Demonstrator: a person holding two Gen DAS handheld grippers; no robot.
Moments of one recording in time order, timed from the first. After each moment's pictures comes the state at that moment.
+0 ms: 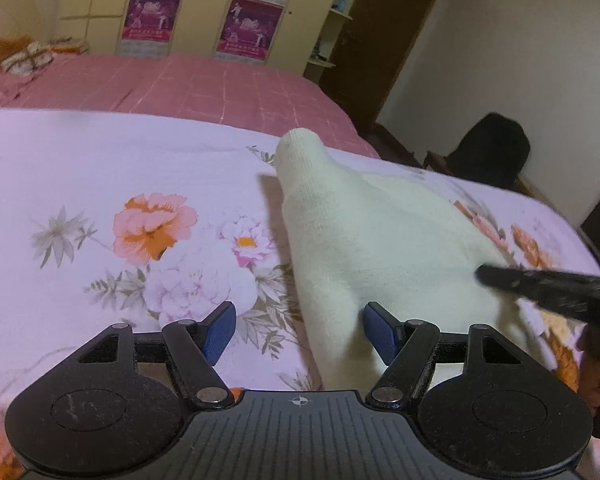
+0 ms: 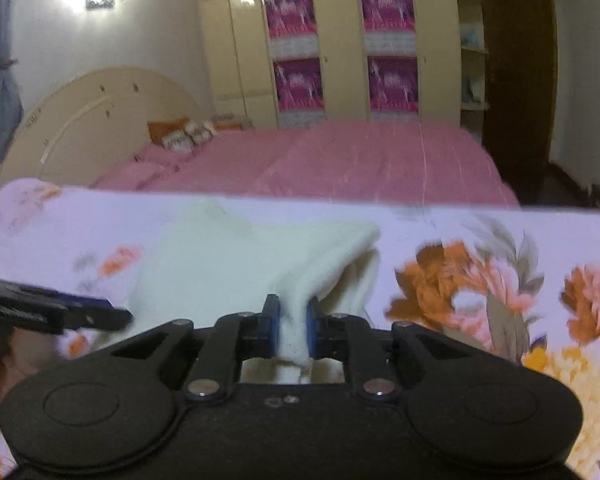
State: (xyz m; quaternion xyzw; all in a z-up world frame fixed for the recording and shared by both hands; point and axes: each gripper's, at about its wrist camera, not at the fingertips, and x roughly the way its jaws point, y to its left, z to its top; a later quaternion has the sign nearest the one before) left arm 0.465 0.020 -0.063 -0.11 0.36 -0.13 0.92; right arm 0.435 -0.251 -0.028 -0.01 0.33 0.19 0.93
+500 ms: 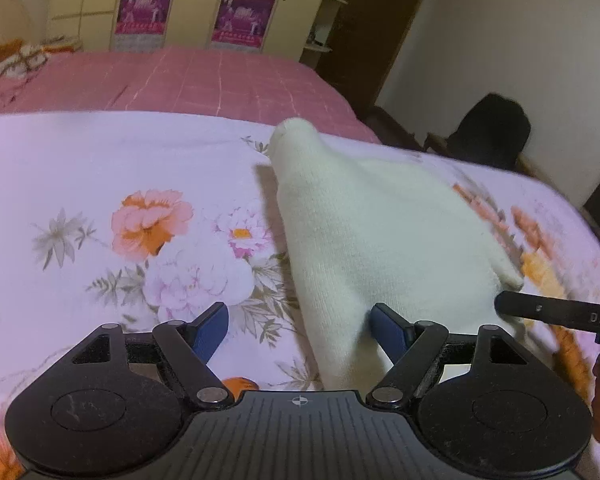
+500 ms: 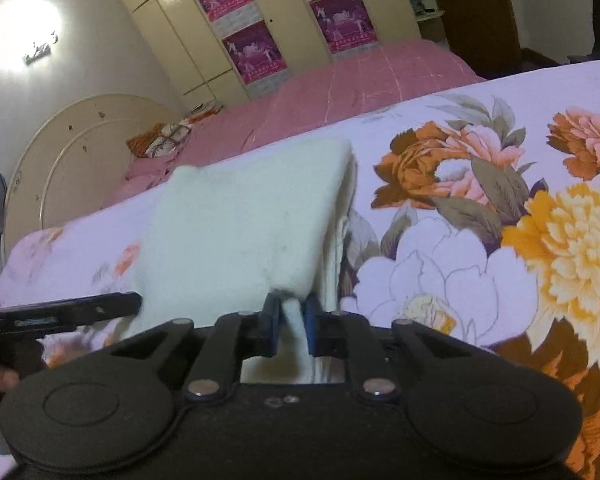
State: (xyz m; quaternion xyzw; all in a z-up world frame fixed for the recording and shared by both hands) left arm 0.465 0.020 -0.054 -0.11 0.38 -0.13 0.91; right arm 0.412 -0.276 -0.047 0.14 0.38 0.17 0.90
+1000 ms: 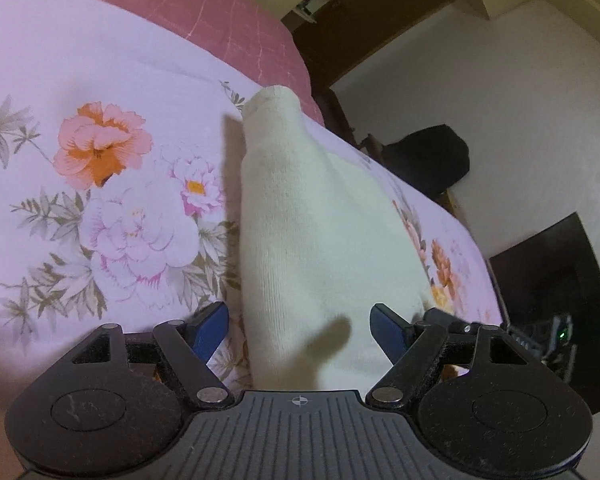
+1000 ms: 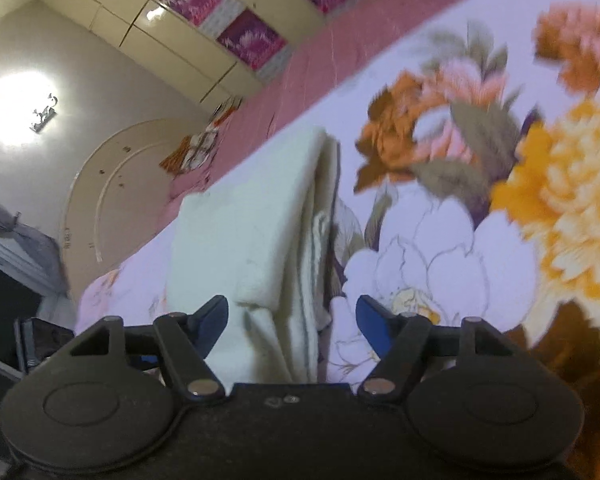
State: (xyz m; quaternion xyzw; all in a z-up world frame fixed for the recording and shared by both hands) left arm 0.491 0.046 -0.080 -0.31 0.44 -0.23 0.81; right arm 0.449 -0.326 -0.069 0.30 0.43 0.23 0.82
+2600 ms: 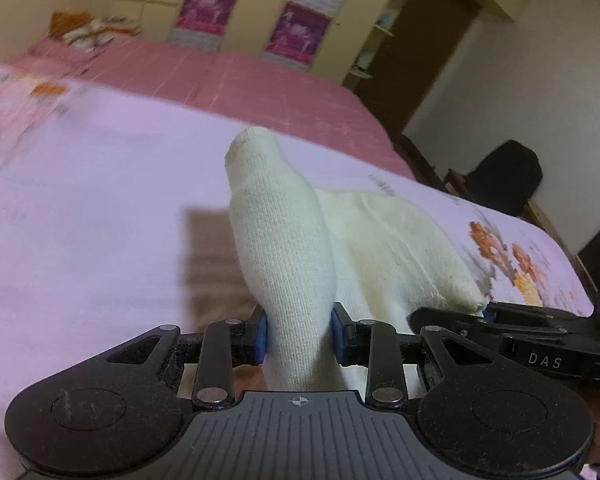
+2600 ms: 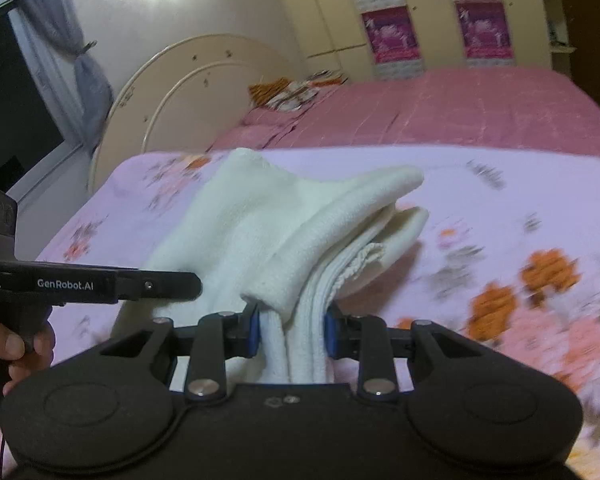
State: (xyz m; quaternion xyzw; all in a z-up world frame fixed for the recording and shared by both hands) left arm 0.365 0.183 -0.019 -0.18 0.39 -0.09 0.90; right arm 0.385 -0.025 -0.006 0.05 0.38 0.32 0.87
